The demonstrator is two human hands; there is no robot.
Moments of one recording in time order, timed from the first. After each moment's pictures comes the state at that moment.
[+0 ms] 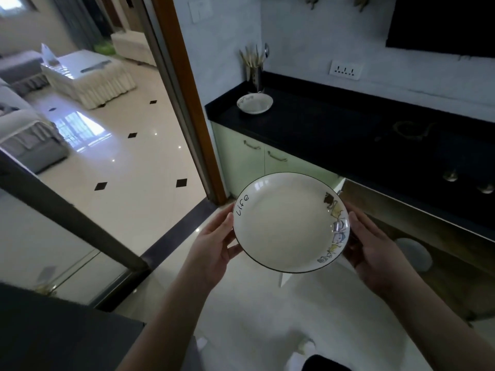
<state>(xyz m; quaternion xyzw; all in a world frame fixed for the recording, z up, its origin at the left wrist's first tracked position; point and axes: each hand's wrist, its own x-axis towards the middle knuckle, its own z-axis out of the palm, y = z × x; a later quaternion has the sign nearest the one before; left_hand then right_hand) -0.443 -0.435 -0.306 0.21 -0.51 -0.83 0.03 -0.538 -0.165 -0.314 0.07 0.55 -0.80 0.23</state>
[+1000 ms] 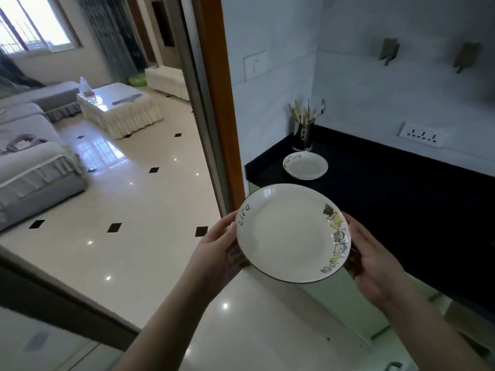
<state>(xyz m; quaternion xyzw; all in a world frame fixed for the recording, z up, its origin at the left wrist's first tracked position) -0.680 -0.706 -0.268 0.22 -0.53 -0.81 0.08 -0.802 -0.452 -0.307 -0.03 0.59 -0.77 0.23</state>
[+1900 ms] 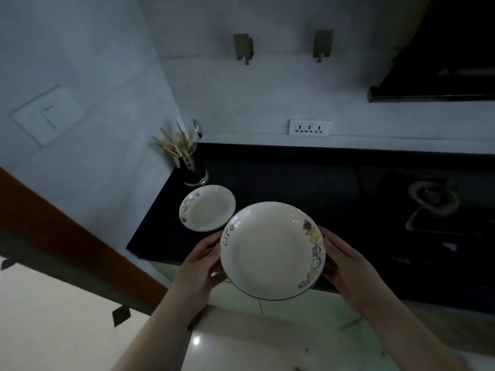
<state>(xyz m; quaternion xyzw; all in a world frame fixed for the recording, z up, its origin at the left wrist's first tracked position) -1.029 -0.678 -0.318 0.14 -0.61 -0.76 -0.16 -1.006 -0.392 -0.347 0.13 0.57 -0.81 0.10</state>
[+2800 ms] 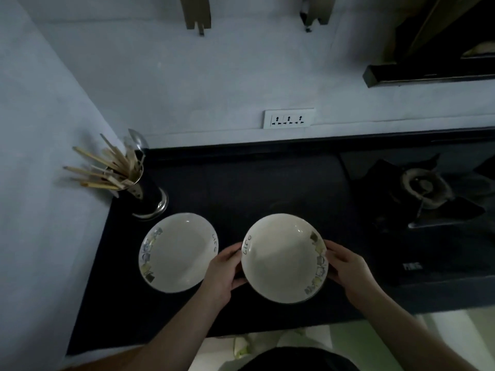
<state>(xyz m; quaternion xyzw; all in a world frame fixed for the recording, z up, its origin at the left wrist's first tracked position) -1.238 -0.644 -0.459 0.18 -0.60 -0.69 -0.36 -1.133 -0.387 -0.448 0.43 0.62 -0.66 0.02</state>
